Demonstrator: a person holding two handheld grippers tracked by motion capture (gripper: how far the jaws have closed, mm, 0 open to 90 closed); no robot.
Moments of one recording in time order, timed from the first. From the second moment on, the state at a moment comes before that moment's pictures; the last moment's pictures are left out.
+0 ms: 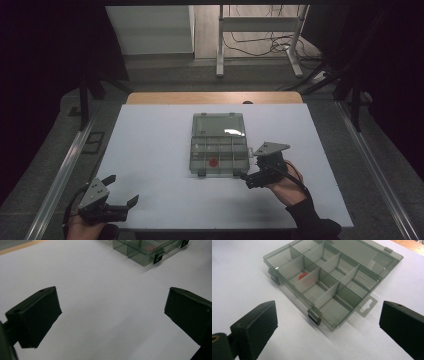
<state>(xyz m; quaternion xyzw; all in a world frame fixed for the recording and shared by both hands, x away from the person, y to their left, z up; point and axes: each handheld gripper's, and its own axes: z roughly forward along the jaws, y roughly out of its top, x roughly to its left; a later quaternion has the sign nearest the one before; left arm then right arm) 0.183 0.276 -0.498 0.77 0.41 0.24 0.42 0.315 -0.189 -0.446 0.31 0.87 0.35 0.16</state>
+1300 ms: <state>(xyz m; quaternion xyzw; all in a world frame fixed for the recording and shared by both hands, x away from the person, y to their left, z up) 0.183 0.276 -0.498 0.77 0.41 0.24 0.41 0.297 -0.215 -0.461 0.33 0.86 0.35 0.18</state>
